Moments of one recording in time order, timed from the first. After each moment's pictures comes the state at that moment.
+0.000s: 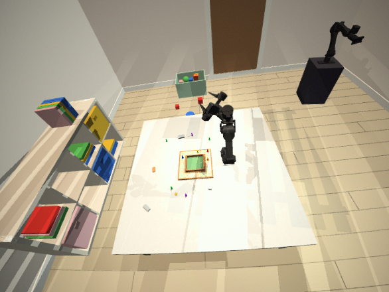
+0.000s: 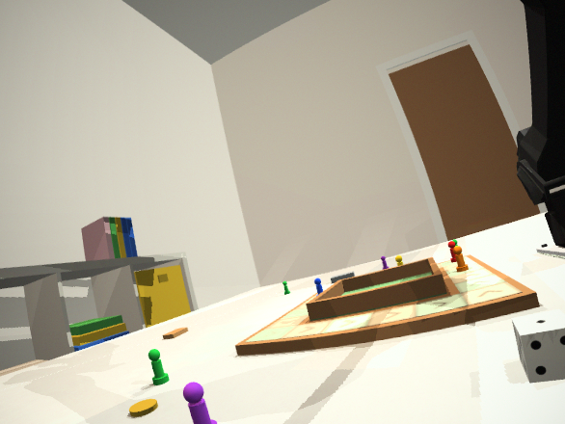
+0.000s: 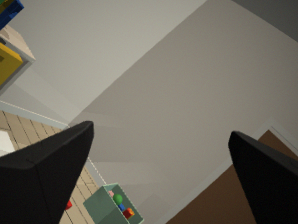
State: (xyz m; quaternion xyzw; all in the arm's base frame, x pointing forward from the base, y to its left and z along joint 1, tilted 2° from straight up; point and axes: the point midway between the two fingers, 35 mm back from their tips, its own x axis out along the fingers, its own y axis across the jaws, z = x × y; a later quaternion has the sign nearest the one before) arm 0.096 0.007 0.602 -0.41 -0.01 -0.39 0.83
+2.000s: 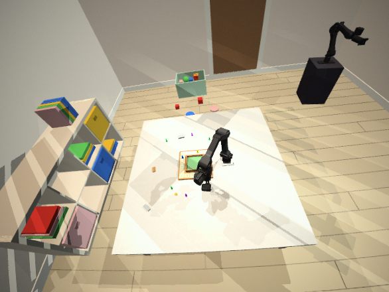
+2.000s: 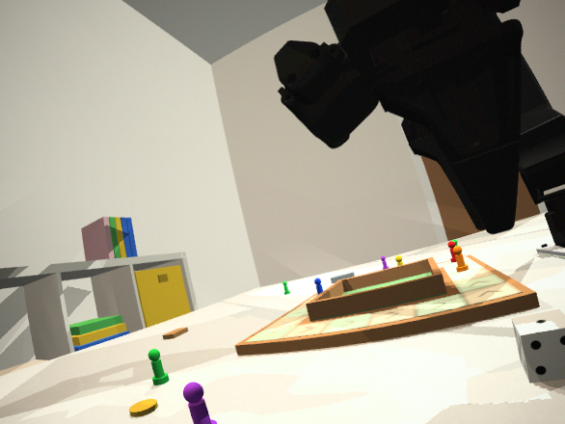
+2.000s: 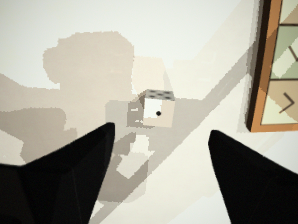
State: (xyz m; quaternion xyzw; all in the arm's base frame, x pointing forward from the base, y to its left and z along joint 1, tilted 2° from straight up) arm 0.136 0.258 0.108 0.01 0.69 0.01 0.72
